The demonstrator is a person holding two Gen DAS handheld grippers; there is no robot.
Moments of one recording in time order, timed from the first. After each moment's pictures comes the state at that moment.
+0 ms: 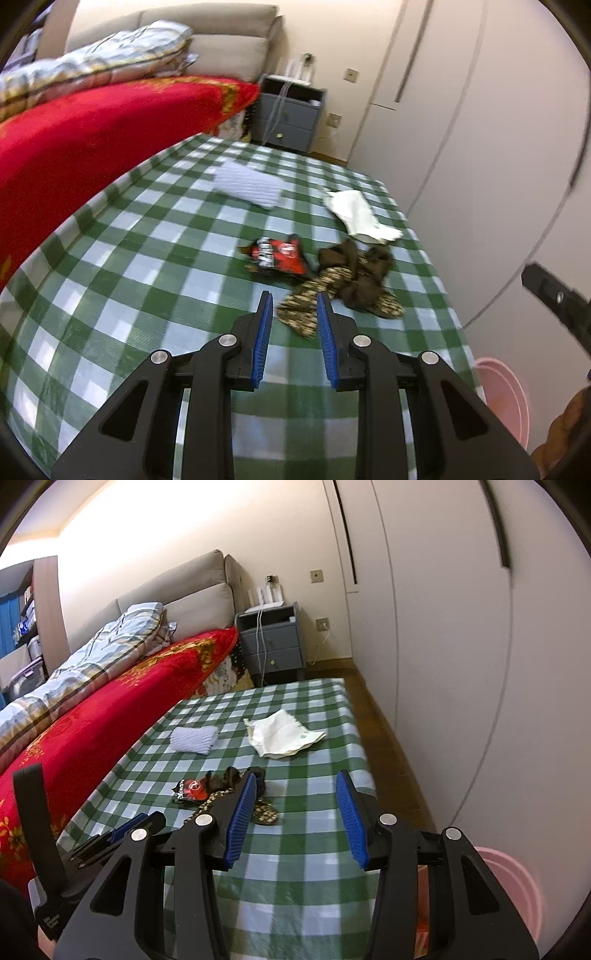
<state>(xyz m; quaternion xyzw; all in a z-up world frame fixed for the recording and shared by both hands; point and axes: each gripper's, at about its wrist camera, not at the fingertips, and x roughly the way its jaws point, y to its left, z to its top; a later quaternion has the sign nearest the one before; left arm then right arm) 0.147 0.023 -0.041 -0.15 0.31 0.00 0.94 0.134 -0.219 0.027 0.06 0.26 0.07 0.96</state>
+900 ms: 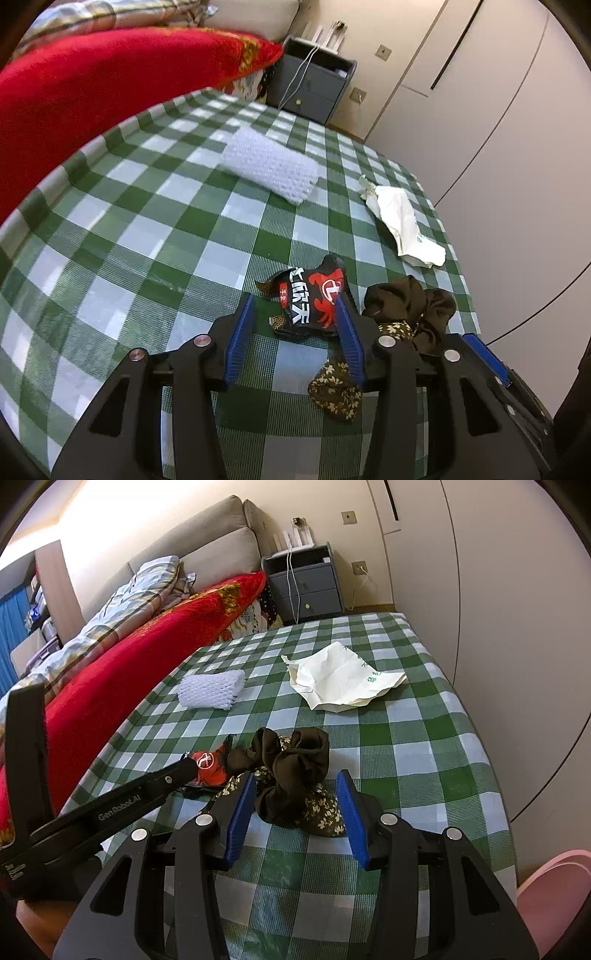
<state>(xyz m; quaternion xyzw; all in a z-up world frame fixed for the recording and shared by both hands) 0.239 0.051 -0.072 -0.20 0.38 -0.01 0.90 0.225 -0.165 -0.046 0.07 0.35 0.14 0.92</state>
